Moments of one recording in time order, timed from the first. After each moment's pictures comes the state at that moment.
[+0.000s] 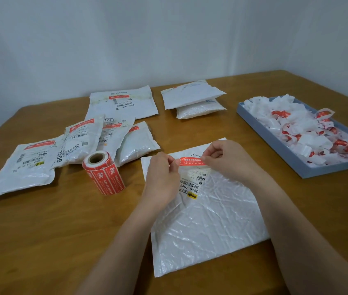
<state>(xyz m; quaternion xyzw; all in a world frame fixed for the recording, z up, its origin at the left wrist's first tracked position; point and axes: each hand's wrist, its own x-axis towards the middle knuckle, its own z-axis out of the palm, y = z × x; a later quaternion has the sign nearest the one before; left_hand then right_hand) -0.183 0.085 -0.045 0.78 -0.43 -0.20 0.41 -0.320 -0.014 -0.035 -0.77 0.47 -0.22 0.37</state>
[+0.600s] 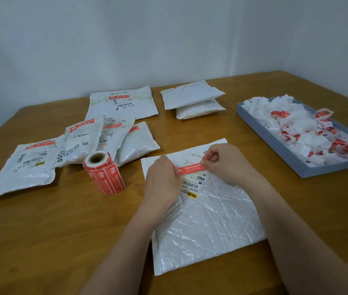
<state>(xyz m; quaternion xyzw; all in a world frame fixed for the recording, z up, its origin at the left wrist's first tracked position) -0.179 0.075 -0.058 0.84 -0.48 -0.10 0.25 -0.317 -0.016 -0.046 -0.80 0.47 -0.20 0.32</state>
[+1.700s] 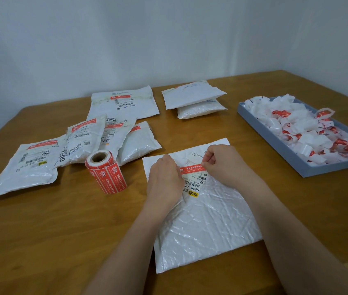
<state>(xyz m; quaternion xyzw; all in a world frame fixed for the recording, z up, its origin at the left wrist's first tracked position) -0.182 0.073 -0.059 0.84 -0.49 -0.06 0.23 -0.310 -0.013 -0.050 -0.84 0.46 -0.18 0.23</state>
